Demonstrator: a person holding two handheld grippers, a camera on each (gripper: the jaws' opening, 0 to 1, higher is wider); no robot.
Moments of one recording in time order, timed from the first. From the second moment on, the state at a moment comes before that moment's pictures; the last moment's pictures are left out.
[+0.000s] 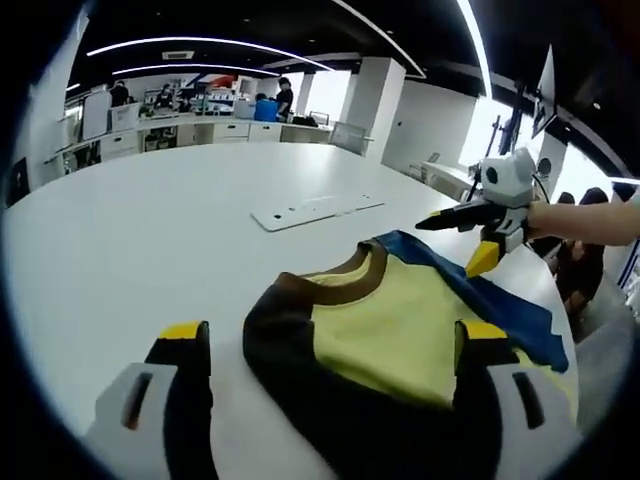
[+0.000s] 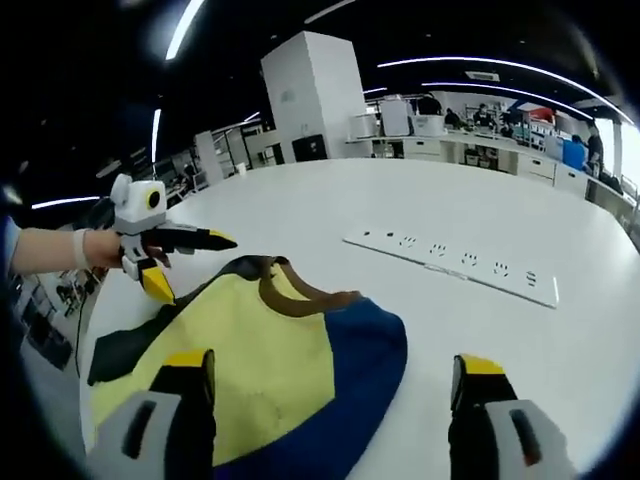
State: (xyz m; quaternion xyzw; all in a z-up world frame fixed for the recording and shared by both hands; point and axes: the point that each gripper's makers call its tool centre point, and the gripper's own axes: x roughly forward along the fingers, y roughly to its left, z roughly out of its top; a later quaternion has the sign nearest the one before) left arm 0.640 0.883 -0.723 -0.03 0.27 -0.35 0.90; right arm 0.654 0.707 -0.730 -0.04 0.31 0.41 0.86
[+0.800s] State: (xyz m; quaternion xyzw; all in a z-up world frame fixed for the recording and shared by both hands) left arm 0.559 0.888 -0.658 -0.03 0.24 -0.35 0.90; right arm 0.585 0.673 -0.682 -0.04 0.29 0.40 0.87
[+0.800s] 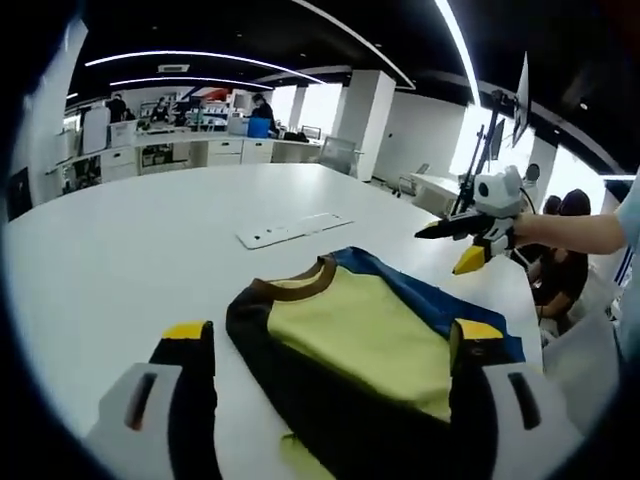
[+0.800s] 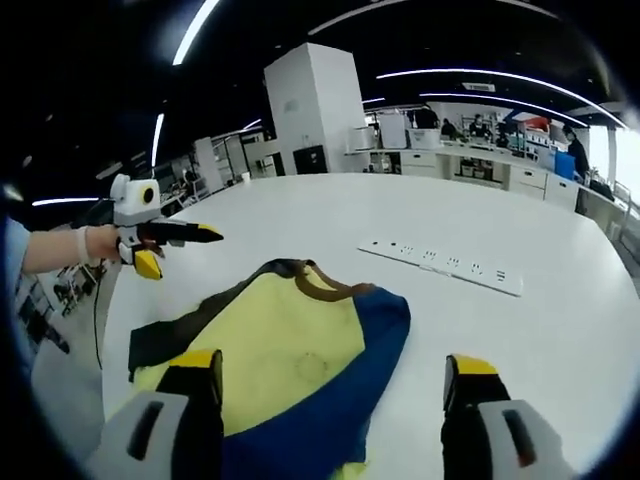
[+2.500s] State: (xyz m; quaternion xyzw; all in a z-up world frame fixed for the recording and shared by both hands) left arm 0.456 0.900 -0.639 -0.07 0.21 -0.33 0.92; right arm 0.449 0.593 -0.705 -0.02 0.32 0.37 0.87
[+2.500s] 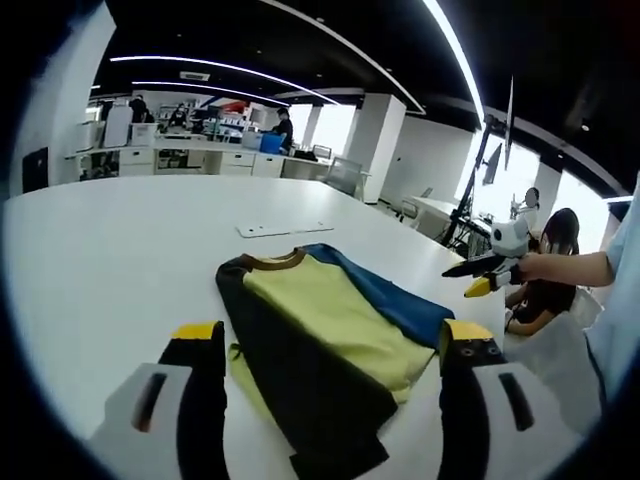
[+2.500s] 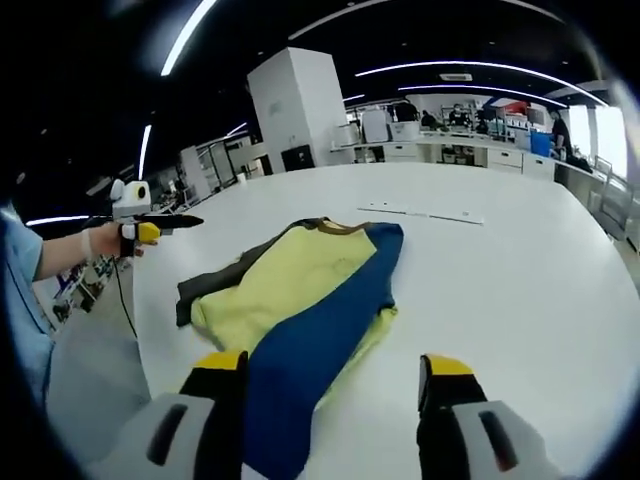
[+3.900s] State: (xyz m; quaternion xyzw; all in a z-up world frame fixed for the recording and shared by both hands) left arm 0.441 0.908 -0.652 -0.11 0.22 -0.31 0.92; right arm 0.365 0.588 -0.773 -0.12 0.39 0.39 0.83
